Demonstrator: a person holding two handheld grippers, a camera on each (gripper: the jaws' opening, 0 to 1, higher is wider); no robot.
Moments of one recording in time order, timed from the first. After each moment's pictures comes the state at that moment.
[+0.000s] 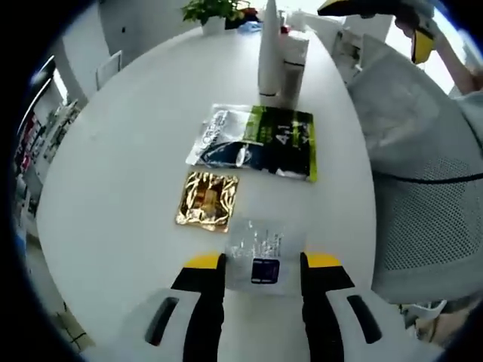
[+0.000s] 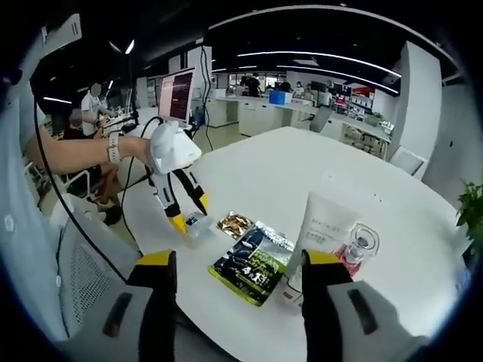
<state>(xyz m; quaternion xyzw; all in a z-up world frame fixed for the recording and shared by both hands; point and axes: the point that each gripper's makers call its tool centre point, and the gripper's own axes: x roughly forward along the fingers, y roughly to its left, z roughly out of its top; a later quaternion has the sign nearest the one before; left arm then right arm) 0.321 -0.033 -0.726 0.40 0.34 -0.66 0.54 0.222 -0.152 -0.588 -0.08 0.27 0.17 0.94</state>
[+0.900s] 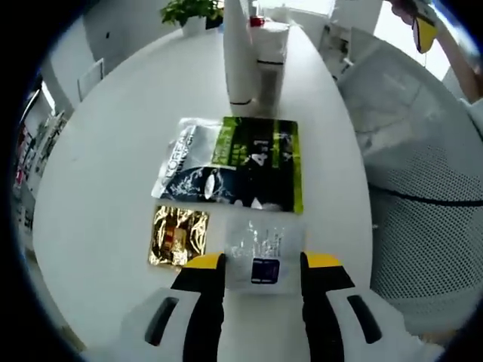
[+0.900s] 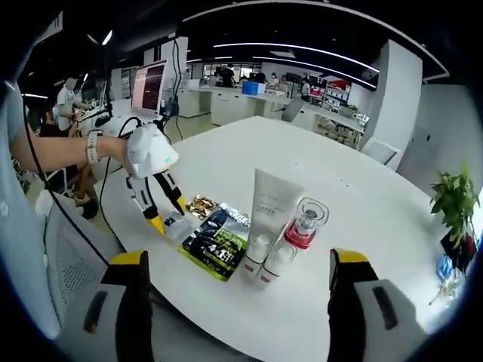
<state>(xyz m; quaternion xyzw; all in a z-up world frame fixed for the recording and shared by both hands) 0.298 -0.068 -0.743 0.41 0.34 -0.67 0.52 0.201 -0.207 -0.588 -0.10 0.30 0.10 0.94</state>
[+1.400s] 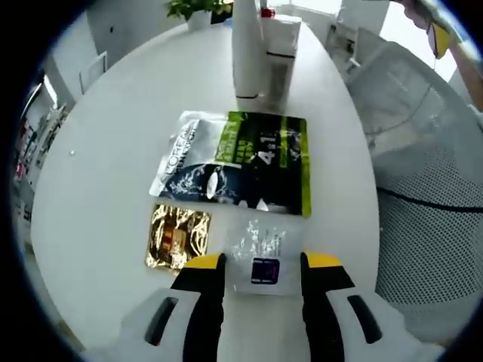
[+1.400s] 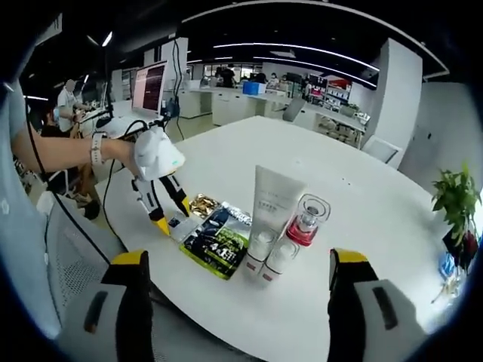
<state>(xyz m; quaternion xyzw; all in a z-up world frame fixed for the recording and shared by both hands) 0.301 -0.072 -0.750 0.40 0.35 -0.66 0.52 0.199 -0.205 -0.592 -0.10 0.30 0.10 0.94</state>
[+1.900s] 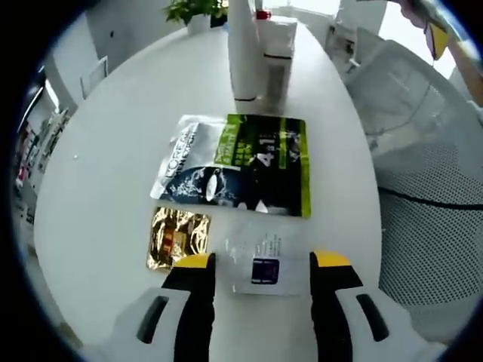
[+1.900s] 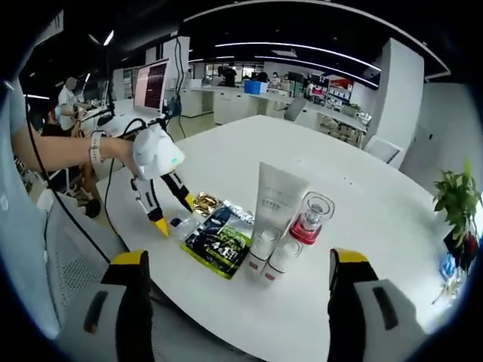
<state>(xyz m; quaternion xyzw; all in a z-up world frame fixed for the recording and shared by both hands) 0.299 -0.071 -0.747 0.41 0.33 -0.66 0.53 0.198 -0.201 -0.595 -0.10 0.30 0.11 0.94</state>
